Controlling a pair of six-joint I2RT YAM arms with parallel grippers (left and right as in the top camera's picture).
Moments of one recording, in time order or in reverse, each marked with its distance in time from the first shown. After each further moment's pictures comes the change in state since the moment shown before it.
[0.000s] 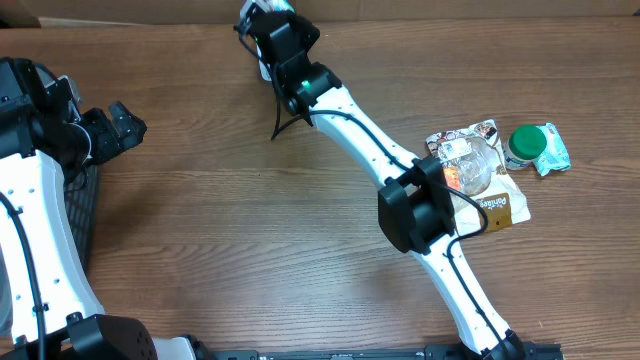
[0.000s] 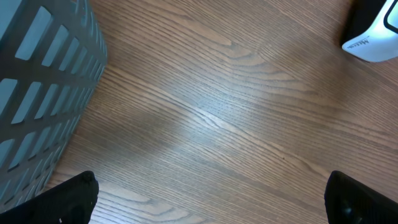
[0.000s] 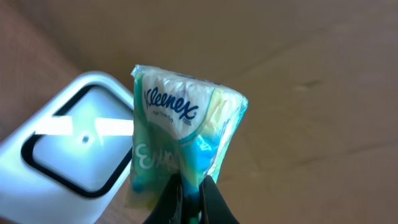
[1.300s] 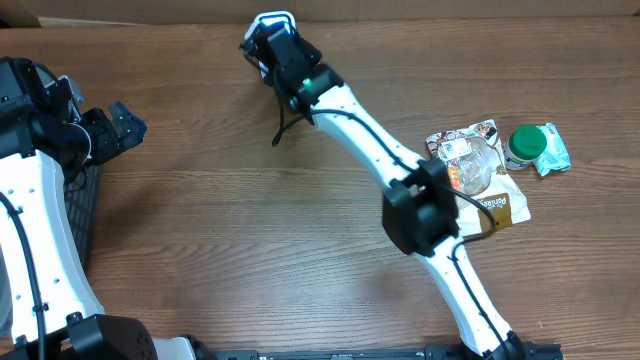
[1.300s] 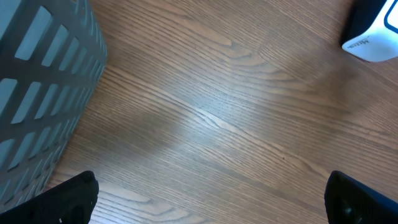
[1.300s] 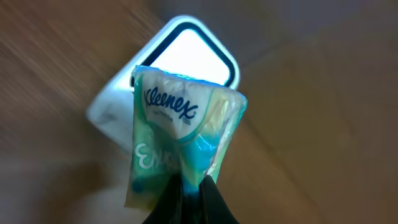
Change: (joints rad) left arm 0.000 0.000 0.000 0.000 0.000 0.000; right arm -0.002 -0.093 -0.014 -0.381 -0.197 0.291
